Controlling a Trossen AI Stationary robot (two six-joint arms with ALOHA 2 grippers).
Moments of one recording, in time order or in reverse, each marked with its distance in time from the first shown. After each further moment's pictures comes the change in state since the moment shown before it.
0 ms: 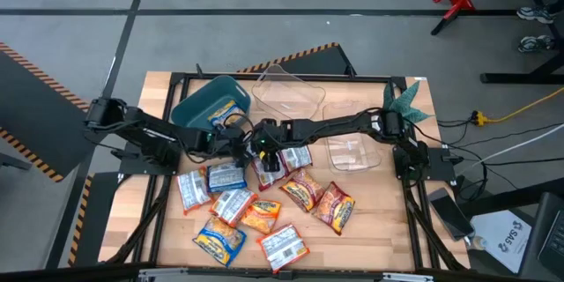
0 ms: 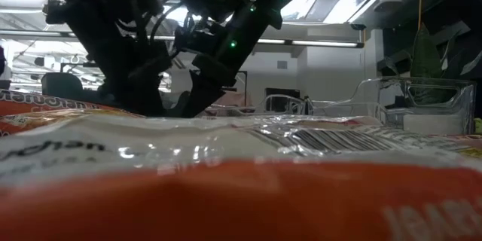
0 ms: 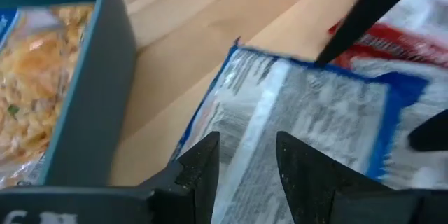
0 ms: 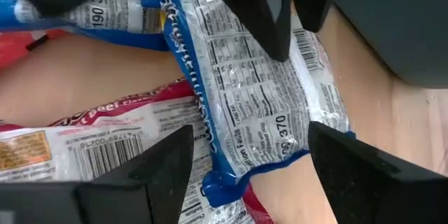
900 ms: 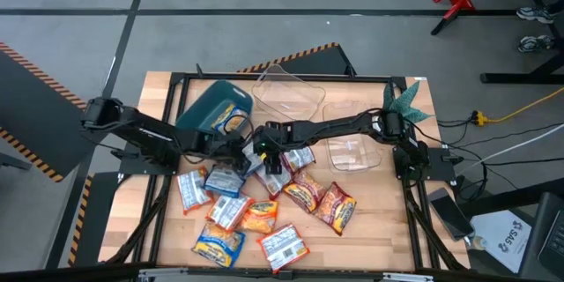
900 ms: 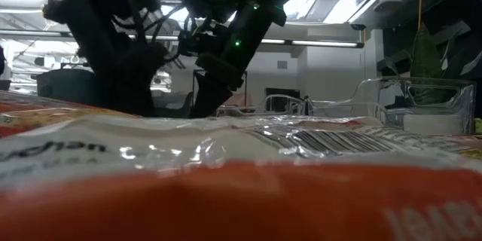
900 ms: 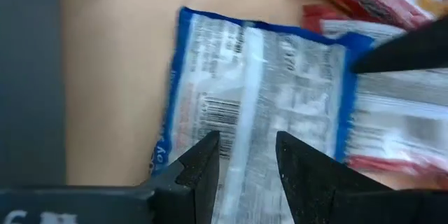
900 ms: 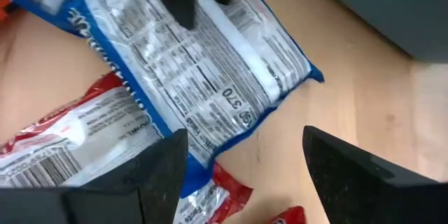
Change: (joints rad) left arm -0.036 -0.046 0.000 -0.015 0.294 -0.203; right arm -0.002 -0.005 0.000 -0.079 0.010 0.093
